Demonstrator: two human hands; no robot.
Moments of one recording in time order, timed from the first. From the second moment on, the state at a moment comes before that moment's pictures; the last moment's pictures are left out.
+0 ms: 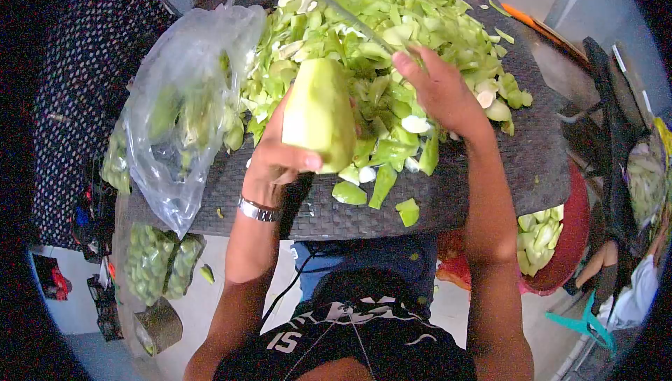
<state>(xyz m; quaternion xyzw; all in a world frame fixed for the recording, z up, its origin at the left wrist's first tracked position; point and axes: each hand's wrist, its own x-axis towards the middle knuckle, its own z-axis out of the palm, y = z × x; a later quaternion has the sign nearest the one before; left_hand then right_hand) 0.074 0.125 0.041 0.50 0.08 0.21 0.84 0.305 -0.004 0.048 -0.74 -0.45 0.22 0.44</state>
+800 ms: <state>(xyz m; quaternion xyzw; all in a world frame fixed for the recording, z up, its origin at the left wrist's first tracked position) 0.075 0.121 0.046 0.55 0.13 0.21 0.80 0.262 -0.010 0.058 -0.68 -0.58 0.13 0.43</state>
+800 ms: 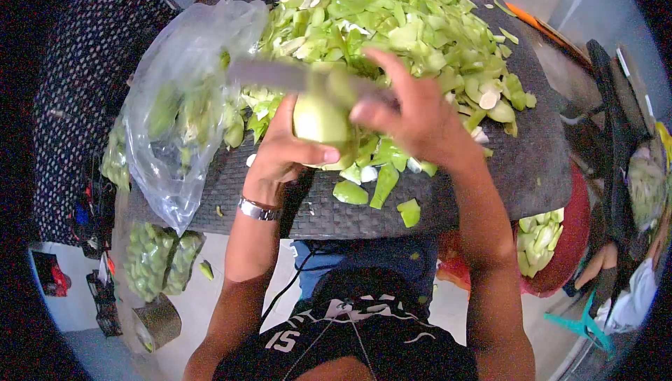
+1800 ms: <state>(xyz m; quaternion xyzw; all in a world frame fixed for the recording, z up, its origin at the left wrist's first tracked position) 0.083 0.135 0.033 0.27 0.20 0.29 0.90 0.213 -0.004 0.036 -0.66 -0.68 0.01 0.32</state>
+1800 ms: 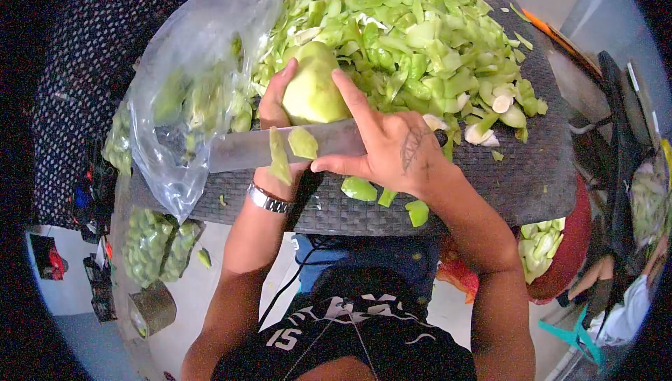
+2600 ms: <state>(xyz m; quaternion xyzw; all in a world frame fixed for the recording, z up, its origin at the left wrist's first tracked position) 0.076 0.149 0.028 0.28 0.18 0.31 0.89 0.263 -0.001 0.049 -0.73 -0.58 0.10 0.35</state>
